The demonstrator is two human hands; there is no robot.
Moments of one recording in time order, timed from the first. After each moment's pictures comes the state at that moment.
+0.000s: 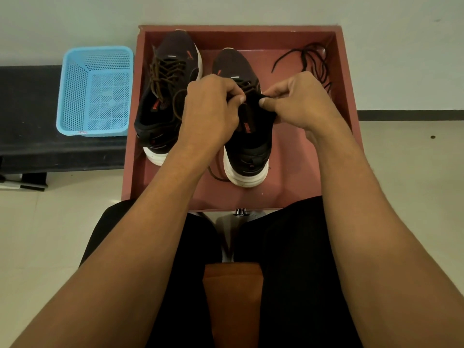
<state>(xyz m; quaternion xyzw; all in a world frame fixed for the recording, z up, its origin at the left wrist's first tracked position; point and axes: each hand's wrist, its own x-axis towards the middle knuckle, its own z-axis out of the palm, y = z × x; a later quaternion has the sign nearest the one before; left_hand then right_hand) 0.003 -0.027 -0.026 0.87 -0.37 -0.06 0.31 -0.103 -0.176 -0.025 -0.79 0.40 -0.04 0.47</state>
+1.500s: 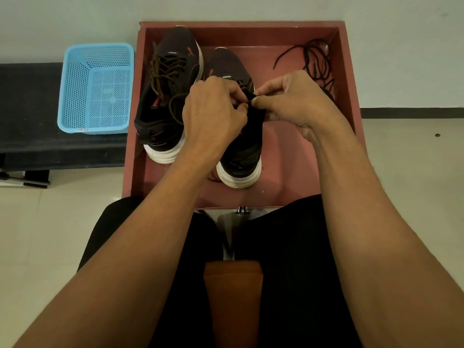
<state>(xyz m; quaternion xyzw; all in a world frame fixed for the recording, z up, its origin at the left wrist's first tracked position) -0.007 -0.030 -0.034 0.90 -0.31 -0.08 0.30 -0.098 -0.169 -0.027 -0.72 0.37 -0.03 0.59</state>
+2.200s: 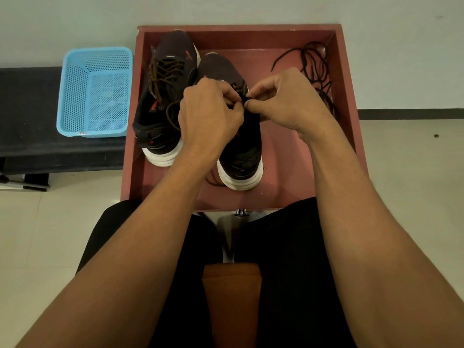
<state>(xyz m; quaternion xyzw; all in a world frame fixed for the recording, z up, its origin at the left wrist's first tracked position) -0.007 -0.032 -0.033 0.90 -0.27 -0.07 0.33 -0.096 -0.168 -0.025 -0.82 0.31 -0.04 0.47</state>
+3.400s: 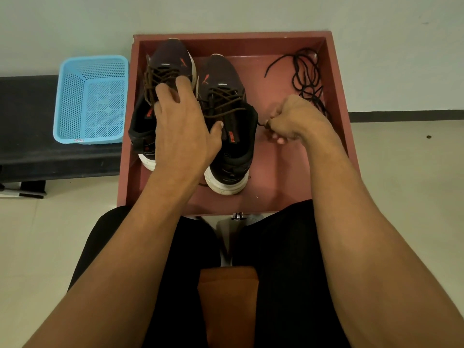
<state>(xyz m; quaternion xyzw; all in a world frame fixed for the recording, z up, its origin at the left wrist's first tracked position) -0.015 0.005 -0.016 0.92 -0.30 -0.03 0.24 -0.110 -0.182 -0.021 -0.80 0.45 0.13 0.39</state>
